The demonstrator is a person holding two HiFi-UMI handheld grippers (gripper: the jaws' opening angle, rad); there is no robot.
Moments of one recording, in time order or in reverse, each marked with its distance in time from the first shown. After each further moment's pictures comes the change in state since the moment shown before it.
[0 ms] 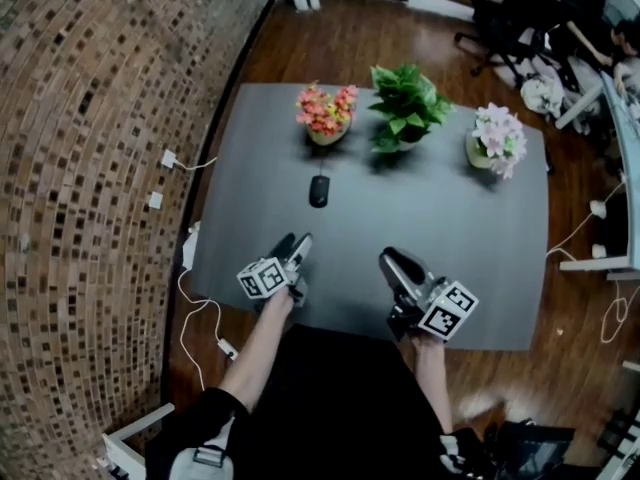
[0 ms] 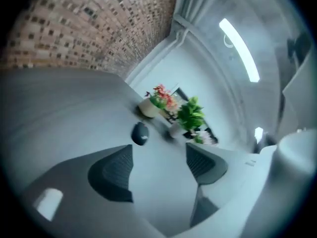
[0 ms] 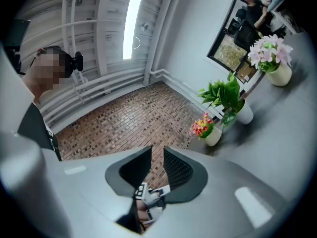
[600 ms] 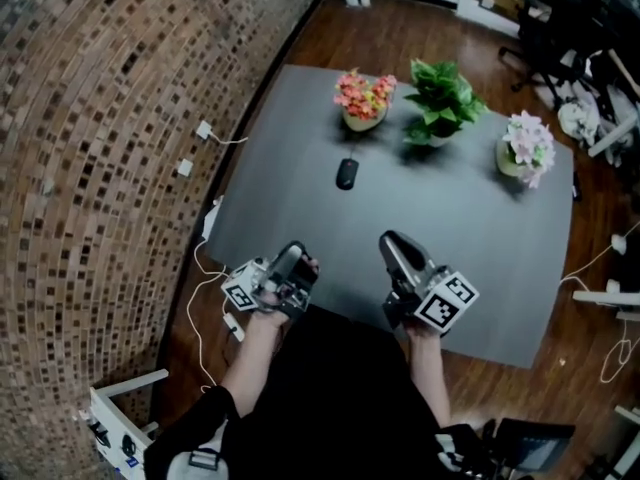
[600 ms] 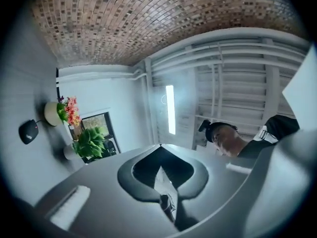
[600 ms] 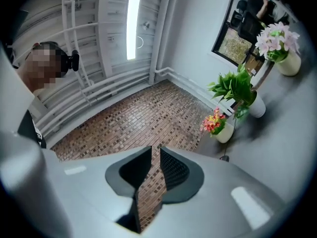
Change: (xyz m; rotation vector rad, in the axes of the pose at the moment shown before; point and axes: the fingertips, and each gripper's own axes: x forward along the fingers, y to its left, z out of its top) left arm -0.171 -0.227 0.067 -0.232 -0.362 -1.007; right arm 0.023 0.033 -0.005 0.017 -0.001 0.095
